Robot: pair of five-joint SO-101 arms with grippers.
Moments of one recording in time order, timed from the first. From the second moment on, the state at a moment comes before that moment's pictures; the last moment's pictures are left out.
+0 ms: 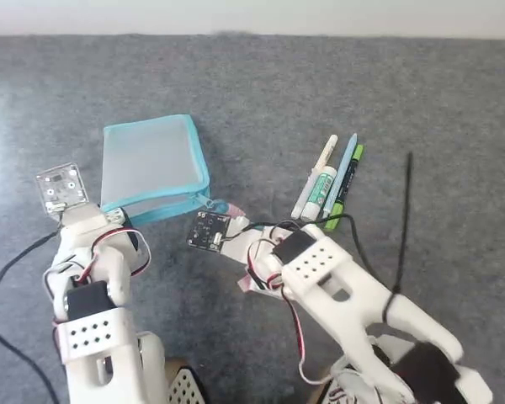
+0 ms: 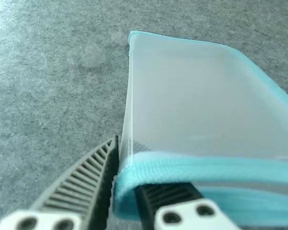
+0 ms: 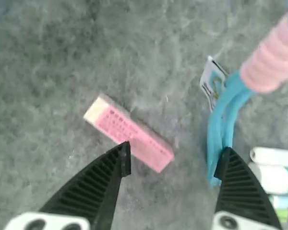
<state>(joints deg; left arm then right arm) -22.9 -67.0 77.1 43.2 9.4 -44.0 -17.8 49.5 51.7 34.2</state>
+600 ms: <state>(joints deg) -22.9 -67.0 77.1 43.2 9.4 -43.6 -12.5 49.9 59.7 50.2</state>
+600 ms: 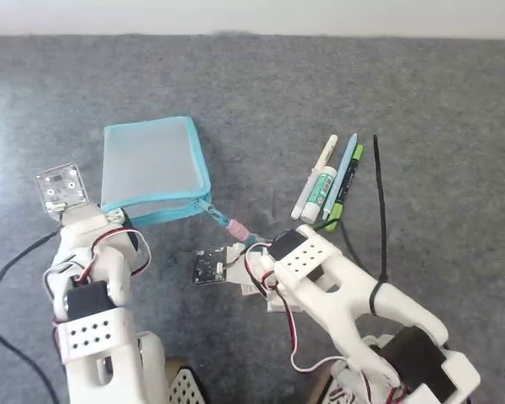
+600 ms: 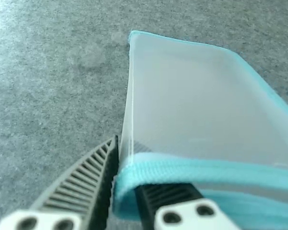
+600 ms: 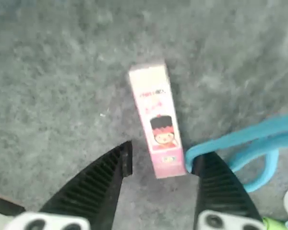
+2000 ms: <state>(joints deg) -22.9 -67.0 77.1 43.2 9.4 -35.3 -14.8 38.7 67.9 23.9</state>
